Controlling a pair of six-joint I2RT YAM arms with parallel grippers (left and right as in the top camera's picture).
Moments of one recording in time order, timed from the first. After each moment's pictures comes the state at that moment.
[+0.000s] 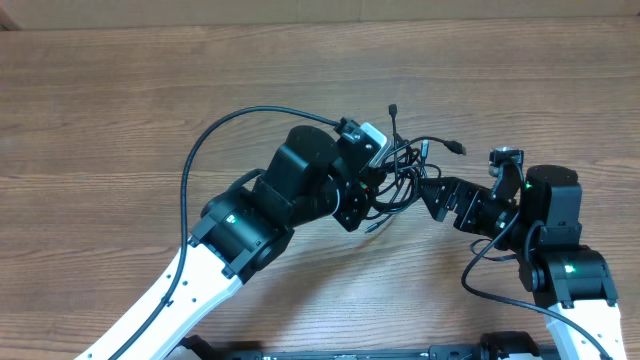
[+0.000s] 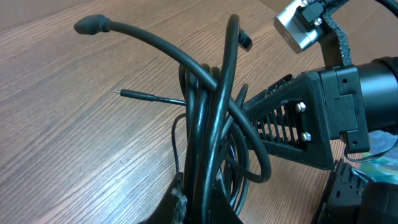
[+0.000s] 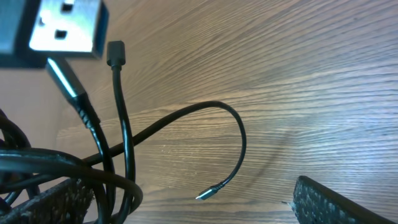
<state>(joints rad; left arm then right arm) -0.73 1.27 1.22 -0.53 0.26 -0.12 0.03 0.89 0.76 -0.62 -0.51 0.46</state>
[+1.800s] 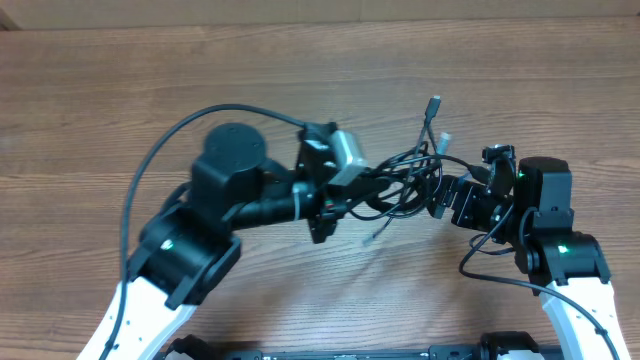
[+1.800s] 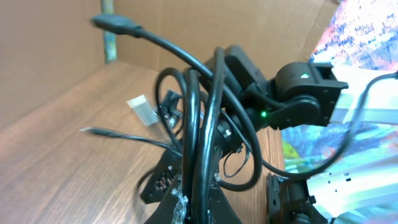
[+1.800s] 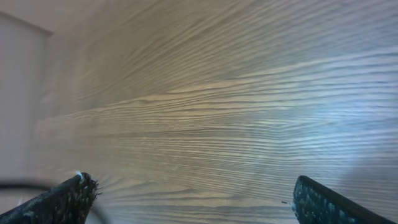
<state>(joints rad) -0.59 1.11 1.22 -0.38 0.74 0.01 0.03 0.98 0.77 -0.64 -0.50 0.39</state>
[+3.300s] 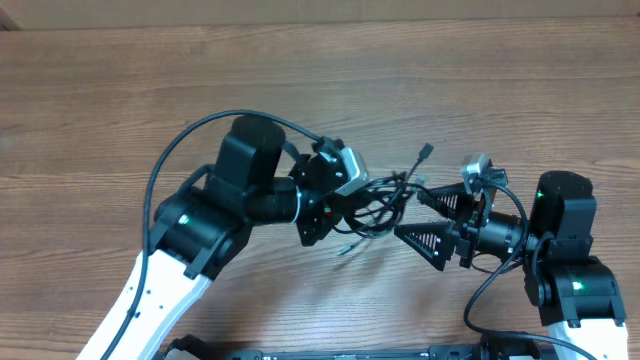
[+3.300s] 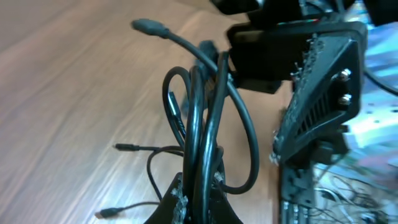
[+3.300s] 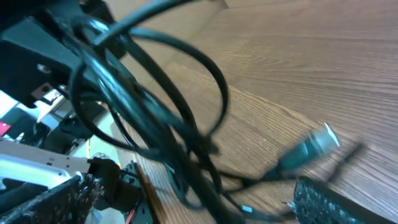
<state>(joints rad) -0.55 1.21 1.22 -0.67 0.75 0.28 0.03 0.81 0.77 -0.58 -1.08 0.04</state>
